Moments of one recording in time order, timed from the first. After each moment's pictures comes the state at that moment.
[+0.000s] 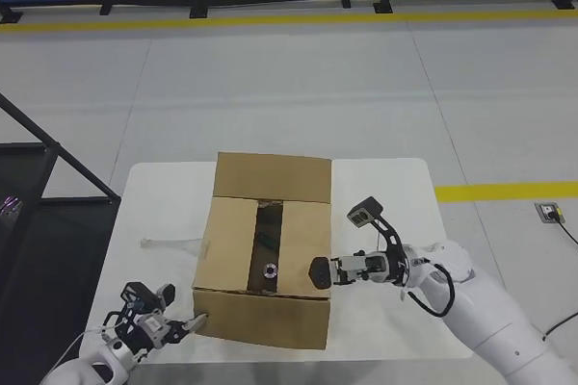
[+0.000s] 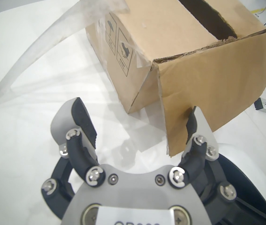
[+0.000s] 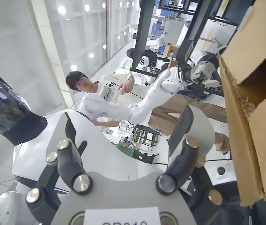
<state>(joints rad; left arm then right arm) 1.55 -1.12 -1.70 -1.61 1.13 -0.72 -0.11 -0.60 -1.07 0.78 -1.22 0.95 -0.49 1.32</state>
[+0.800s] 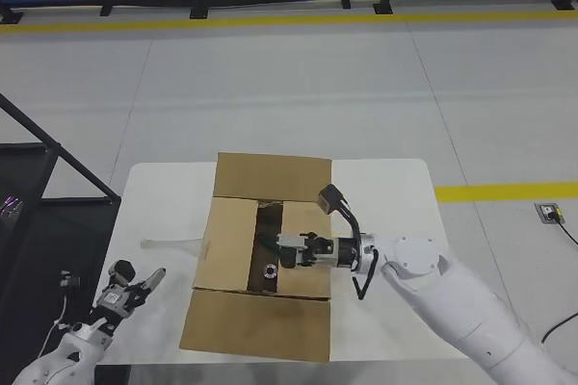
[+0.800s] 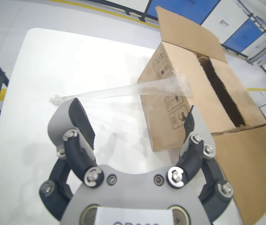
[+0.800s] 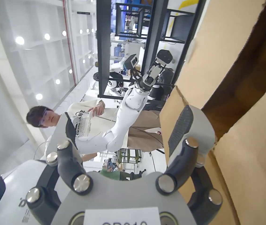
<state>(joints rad) 1.48 -1.11 -1.76 -1.58 0.82 -0.46 -0.10 -0.51 -1.15 0.67 -1.27 0.61 -0.23 0.84</state>
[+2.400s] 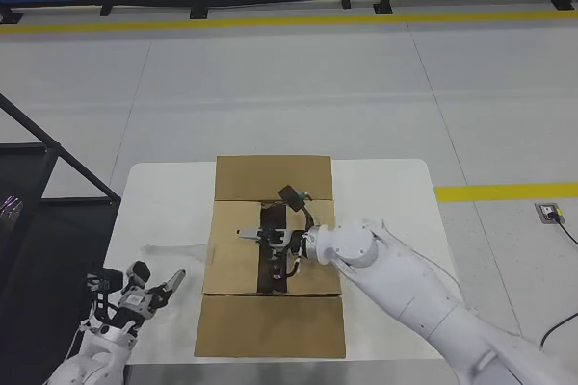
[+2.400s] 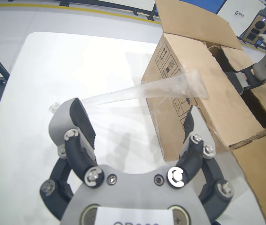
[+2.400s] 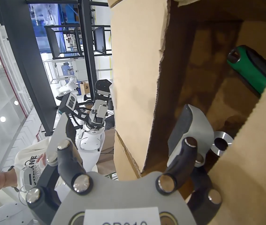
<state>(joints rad) 1.52 -1.13 -1.69 -1.64 0.93 -0.38 0.02 -0.34 -1.42 0.47 -0.88 0.42 -0.08 0.67</state>
